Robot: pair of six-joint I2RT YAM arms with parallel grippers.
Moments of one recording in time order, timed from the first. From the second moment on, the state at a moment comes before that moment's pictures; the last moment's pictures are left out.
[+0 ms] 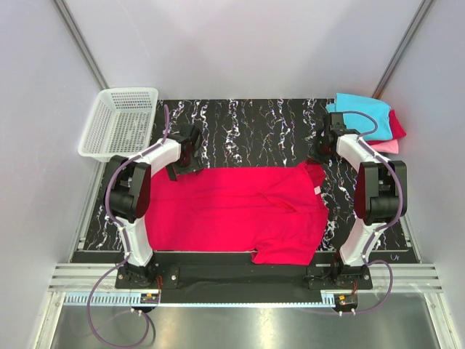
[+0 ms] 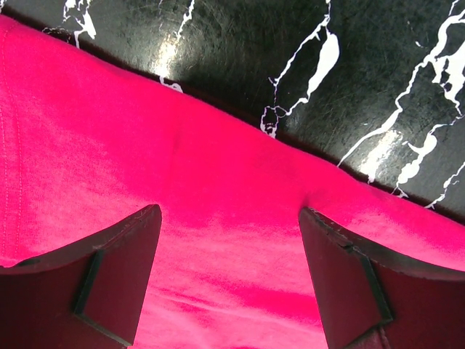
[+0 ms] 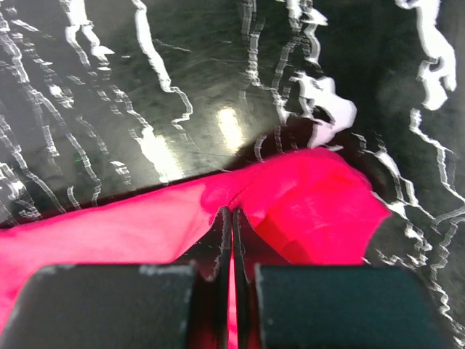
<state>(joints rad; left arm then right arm) -0.32 1.90 1.32 -0.71 -0.27 -0.69 0.05 1.83 1.30 -0.53 -0.11 0.50</state>
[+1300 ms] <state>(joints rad) -0.31 2.00 1.44 -0.78 -0.31 -0.72 0.05 1.94 1.38 -0.84 0.33 0.53</state>
